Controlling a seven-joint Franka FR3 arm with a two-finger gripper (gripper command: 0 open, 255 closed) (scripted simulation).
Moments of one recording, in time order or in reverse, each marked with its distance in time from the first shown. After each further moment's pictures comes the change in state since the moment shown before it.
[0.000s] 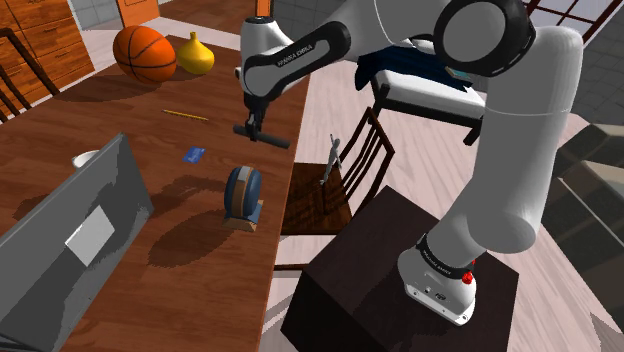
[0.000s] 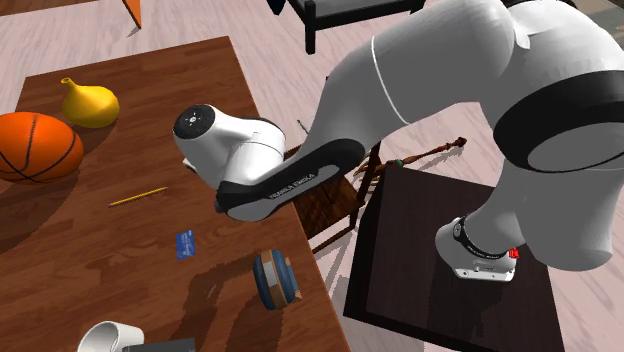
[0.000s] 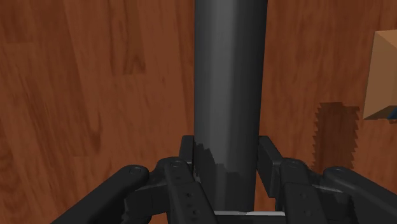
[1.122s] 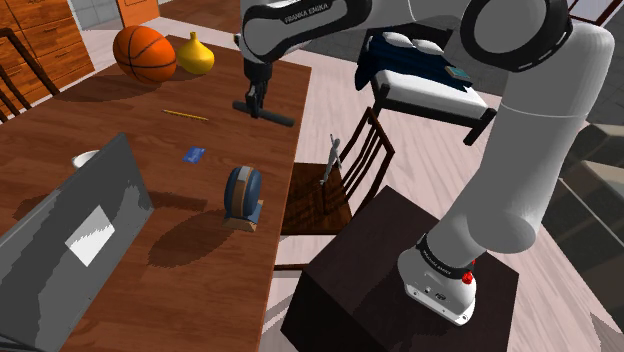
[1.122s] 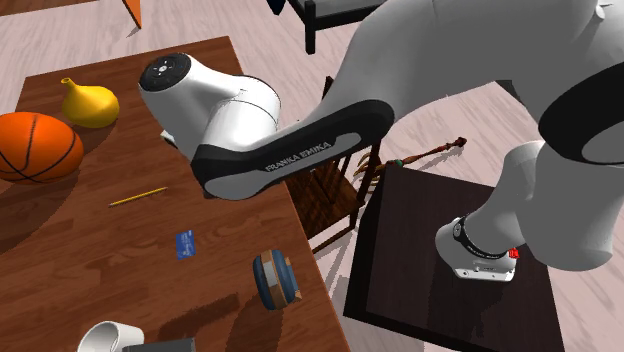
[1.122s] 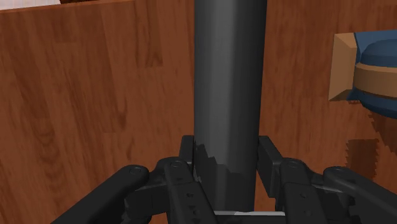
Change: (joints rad) arm -0.001 -0.109 0.006 0.076 0.015 -0.185 -0.018
